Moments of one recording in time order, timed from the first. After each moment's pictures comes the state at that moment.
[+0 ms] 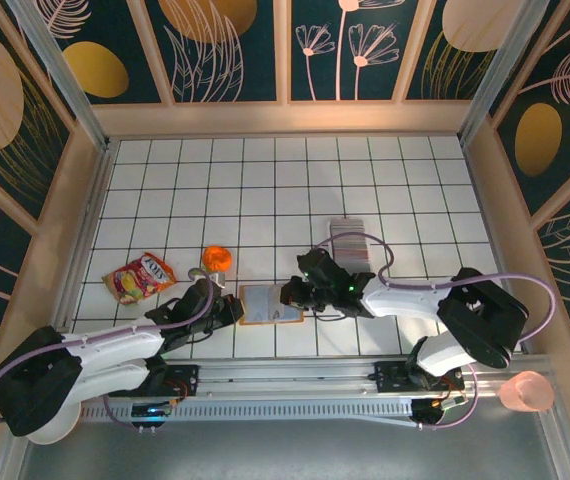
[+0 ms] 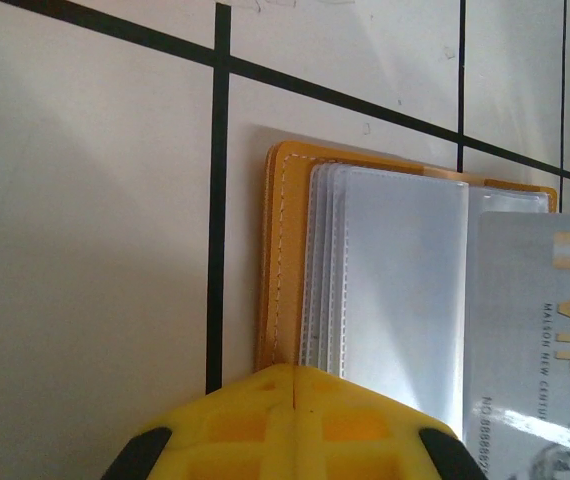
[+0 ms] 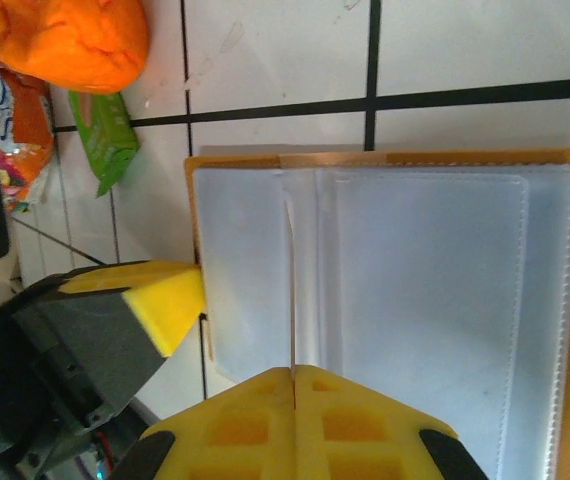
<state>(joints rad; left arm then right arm) -0.80 1.05 0.16 0.11 0.07 -1.02 0.98 1.46 0.60 0.06 -0.23 1.08</state>
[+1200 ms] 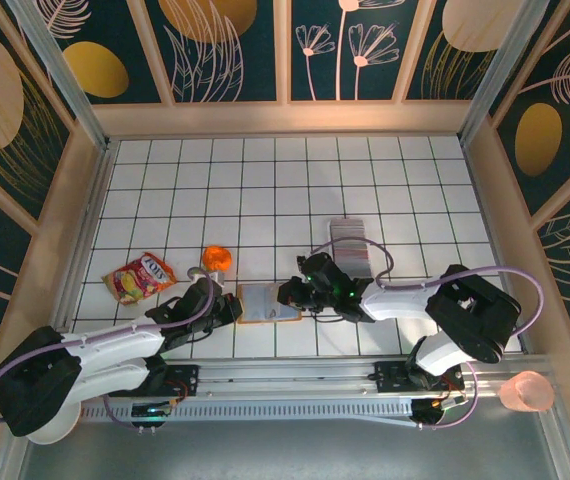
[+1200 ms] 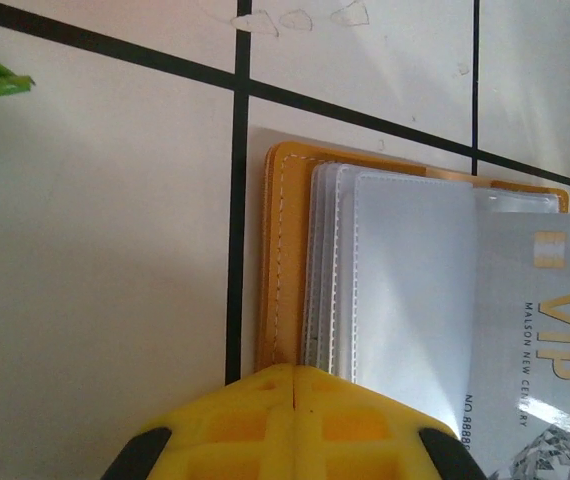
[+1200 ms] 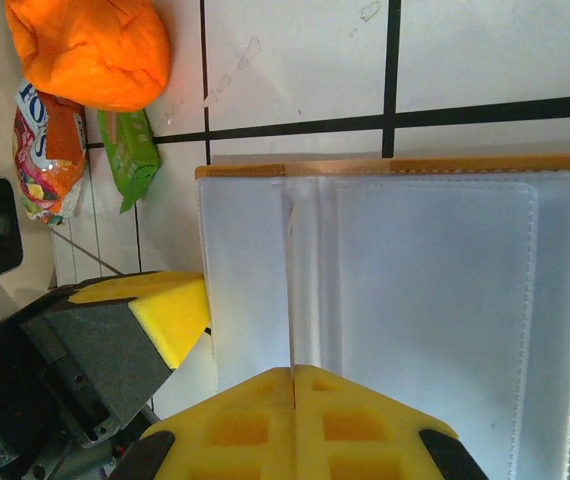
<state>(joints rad) -0.80 1.05 0.18 0.06 0.03 -1.00 0.97 1.50 0.51 0.31 -0.25 1.14</state>
